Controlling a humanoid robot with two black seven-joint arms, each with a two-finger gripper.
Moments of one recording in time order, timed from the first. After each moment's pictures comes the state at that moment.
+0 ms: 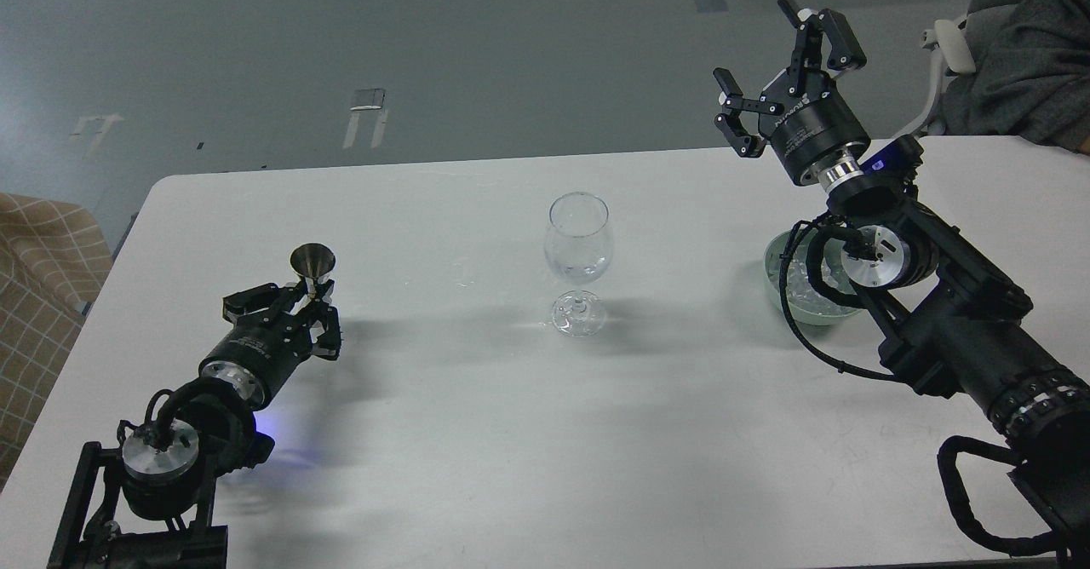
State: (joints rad) left arm -0.06 -0.04 -1.82 -1.26 0.24 -0.03 0.46; right arm 0.74 -0.10 1.05 0.68 -0.44 0.37 0.36
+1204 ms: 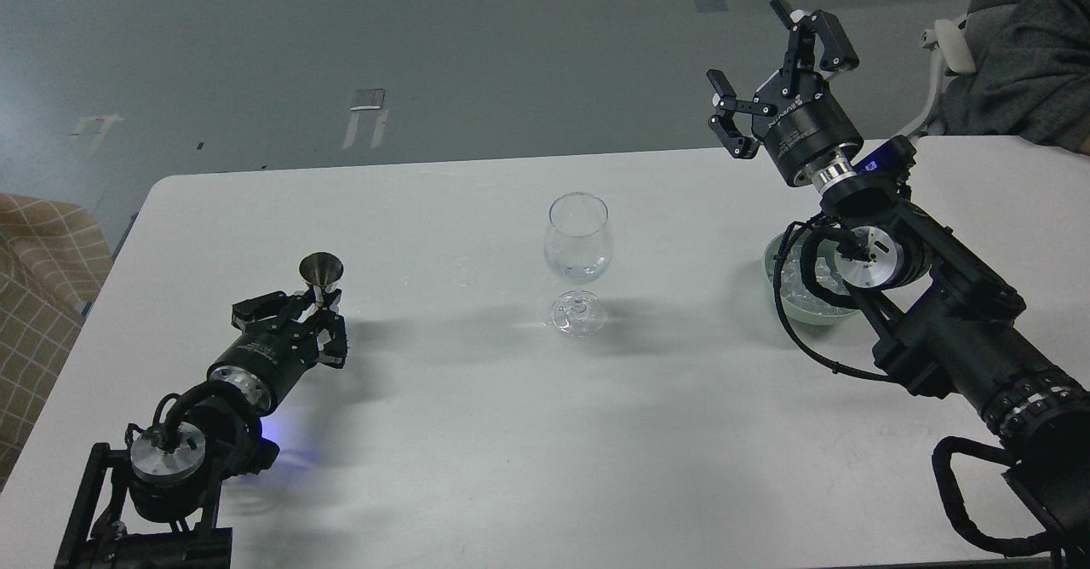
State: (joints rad) left arm -0.07 -0.04 -1.81 -1.23 0.25 -0.03 0.47; right arm 0.74 -0.09 1.05 0.68 -0.44 0.37 0.36
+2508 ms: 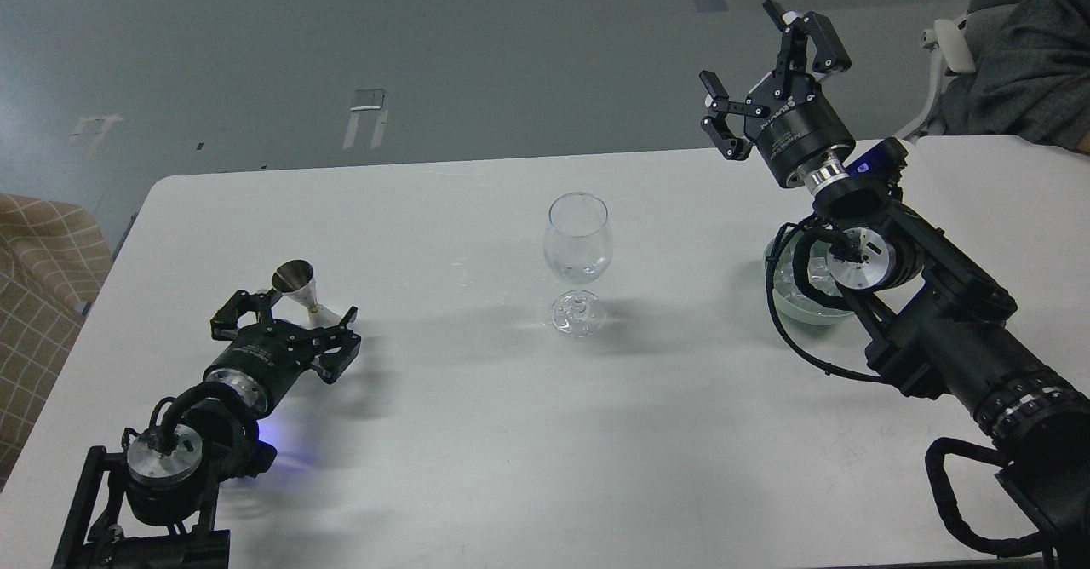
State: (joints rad) left arm -0.05 -0.04 -1.82 -1.23 0.24 -0.03 0.47; right arm 0.74 -0.07 1.05 0.67 -0.44 0.37 0.36
